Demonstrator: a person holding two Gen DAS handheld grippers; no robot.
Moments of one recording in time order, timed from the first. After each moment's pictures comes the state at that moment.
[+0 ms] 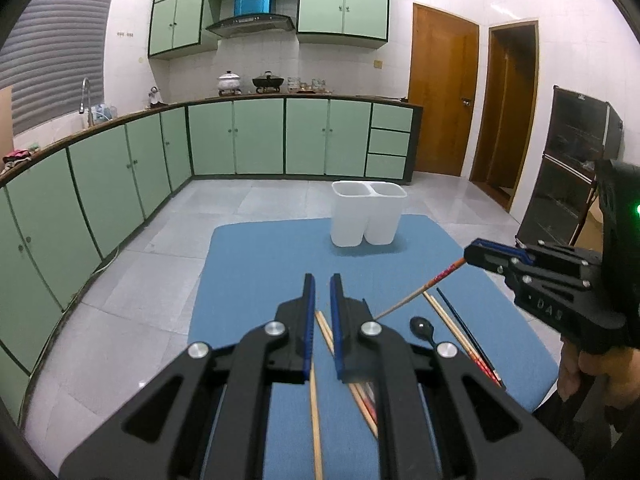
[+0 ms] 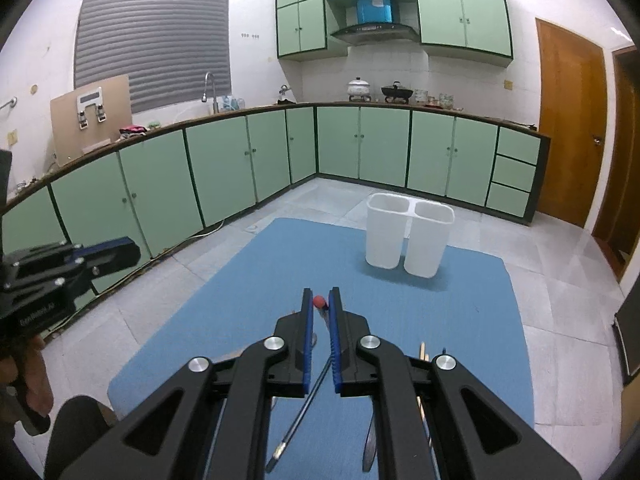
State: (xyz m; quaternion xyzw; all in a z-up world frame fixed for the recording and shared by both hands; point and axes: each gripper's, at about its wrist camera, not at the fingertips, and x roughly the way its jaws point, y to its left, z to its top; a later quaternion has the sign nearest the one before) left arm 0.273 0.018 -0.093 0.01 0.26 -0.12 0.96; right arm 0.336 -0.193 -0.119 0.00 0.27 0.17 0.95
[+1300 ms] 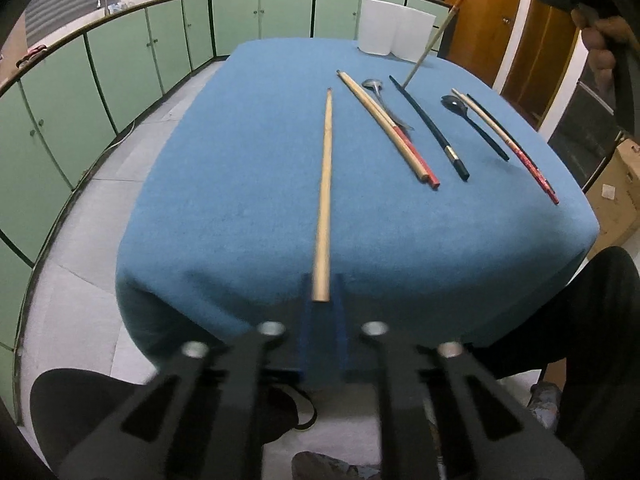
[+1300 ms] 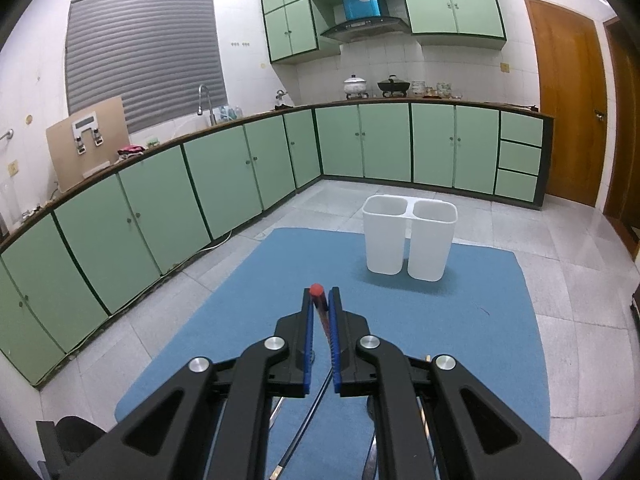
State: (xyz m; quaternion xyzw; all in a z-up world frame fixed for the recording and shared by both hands) left arm 0.147 0.043 -0.276 0.00 0.45 -0.07 0.89; right arm 0.357 -0.212 -0.130 0.03 0.27 0.18 0.95
